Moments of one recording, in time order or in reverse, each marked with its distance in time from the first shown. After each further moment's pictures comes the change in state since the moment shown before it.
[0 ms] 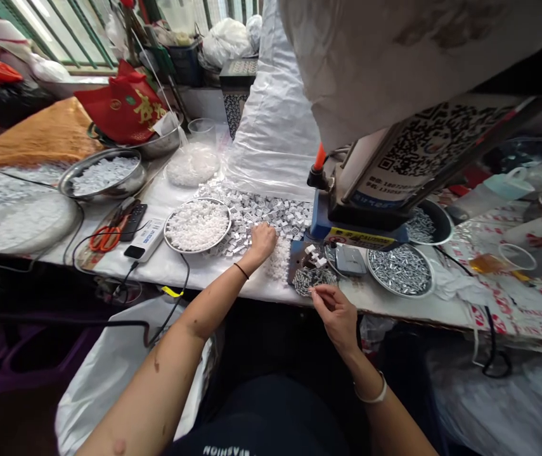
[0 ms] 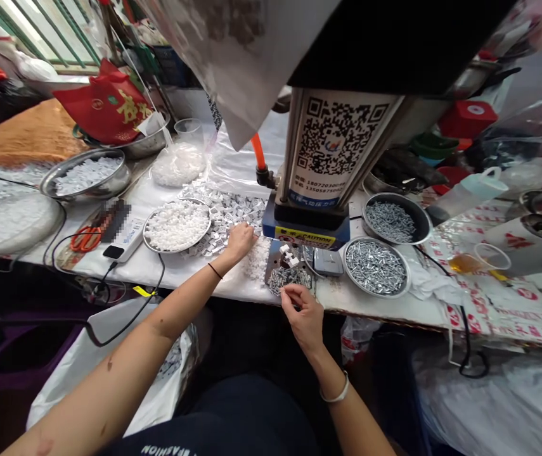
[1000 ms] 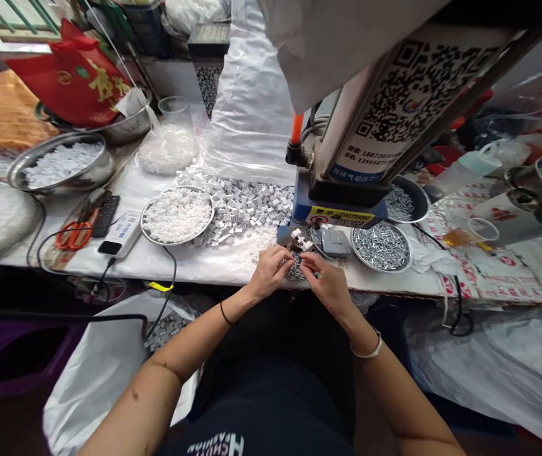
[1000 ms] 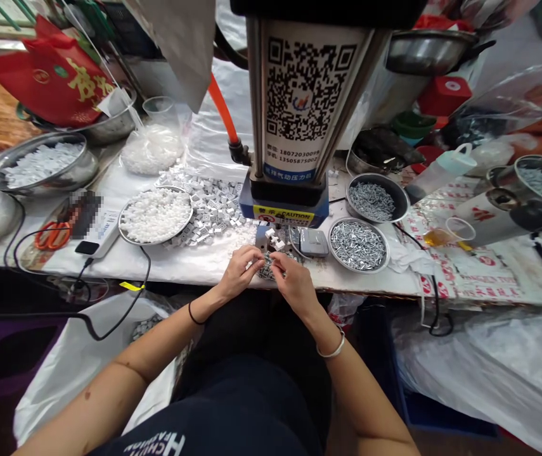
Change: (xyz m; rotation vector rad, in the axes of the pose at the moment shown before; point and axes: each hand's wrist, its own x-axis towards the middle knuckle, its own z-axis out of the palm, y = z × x) left_hand -0.116 0.065 -0.022 -0.611 -0.039 0.270; right_hand 0.033 -0.017 -0.022 -0.492 -0.195 -0.282
